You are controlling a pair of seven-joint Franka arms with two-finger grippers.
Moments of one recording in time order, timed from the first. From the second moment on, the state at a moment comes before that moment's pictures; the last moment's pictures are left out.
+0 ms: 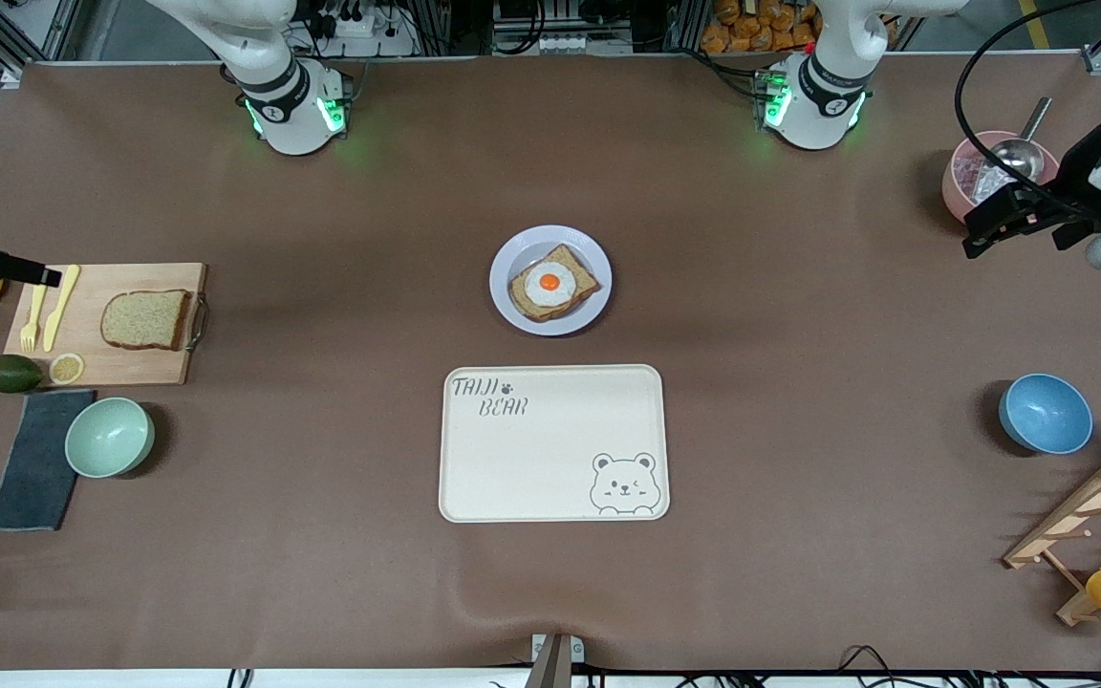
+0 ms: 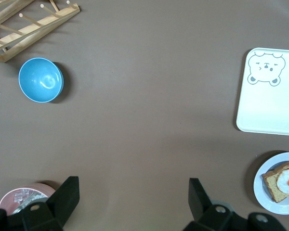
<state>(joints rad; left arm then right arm) -0.15 0.02 0.04 -1.48 0.02 1.51 -0.20 -0.27 0.12 -0.07 -1.75 0.04 1.61 -0.09</state>
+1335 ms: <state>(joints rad) -0.15 0.04 0.04 -1.48 0.02 1.51 -0.20 -0.49 0.39 -0.06 -2.00 0.03 2.15 -0.40</state>
